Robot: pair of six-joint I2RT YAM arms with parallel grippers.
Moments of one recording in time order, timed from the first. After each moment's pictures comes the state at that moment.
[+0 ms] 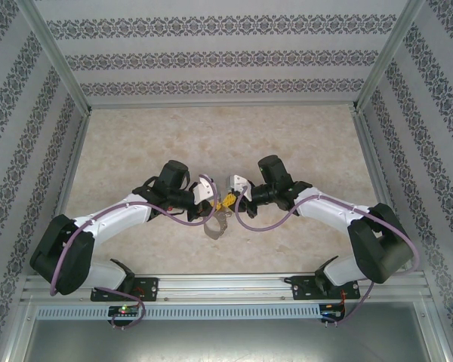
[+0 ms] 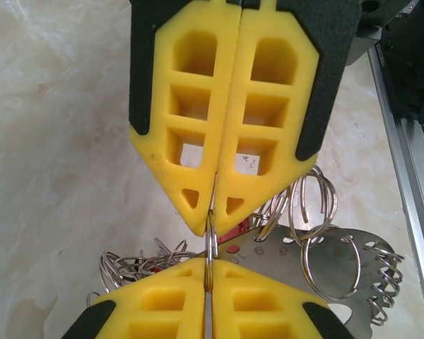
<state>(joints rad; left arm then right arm) -0.54 1.37 0.74 -0.15 0.70 0.49 0.57 1.44 0.76 -0.05 -0.86 -0.55</state>
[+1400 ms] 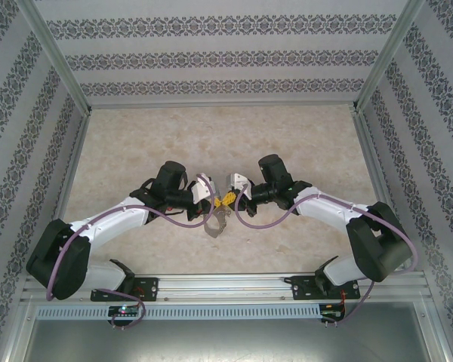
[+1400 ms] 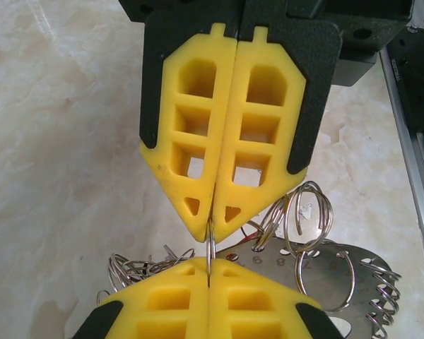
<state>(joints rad) -0.54 1.33 0.71 -0.09 0.67 0.45 0.56 1.46 0.76 -0.03 -0.86 -0.52</state>
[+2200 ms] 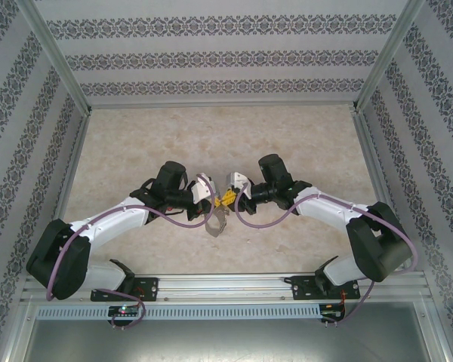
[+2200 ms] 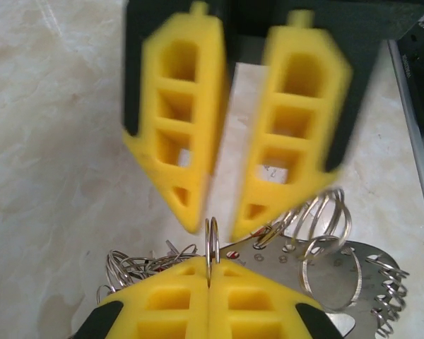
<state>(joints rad) -0.54 1.33 0.71 -0.09 0.64 0.45 0.56 1.45 0.76 -0.01 -0.86 -0.49</state>
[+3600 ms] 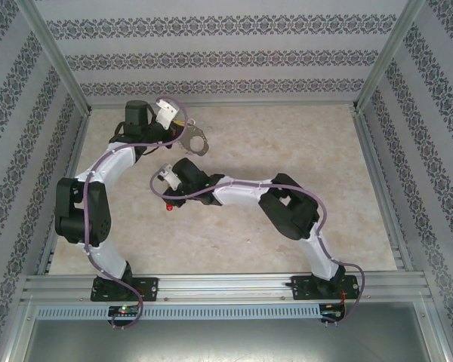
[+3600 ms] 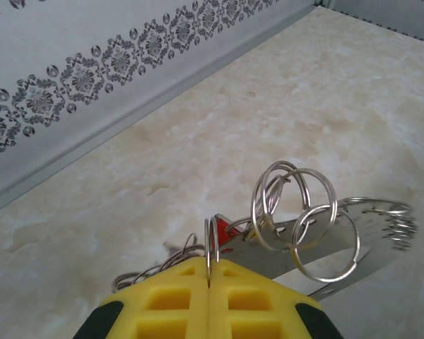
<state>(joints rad) -0.09 1.73 1.30 -0.10 0.57 0.33 0.95 2.20 1.55 -0.06 -0.23 0.11</state>
